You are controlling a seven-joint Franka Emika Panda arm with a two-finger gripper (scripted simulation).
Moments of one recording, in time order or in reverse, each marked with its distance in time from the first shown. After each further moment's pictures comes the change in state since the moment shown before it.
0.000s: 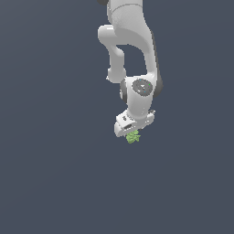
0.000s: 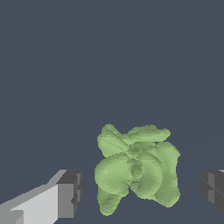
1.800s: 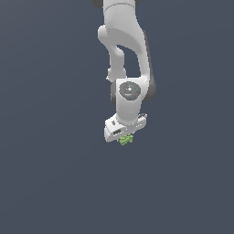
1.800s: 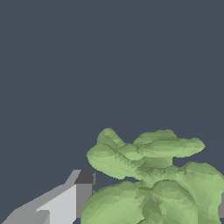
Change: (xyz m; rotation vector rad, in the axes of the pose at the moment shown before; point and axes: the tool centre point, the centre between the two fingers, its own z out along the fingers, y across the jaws) arm 0.009 0.053 -0.010 0.001 0.001 -0.006
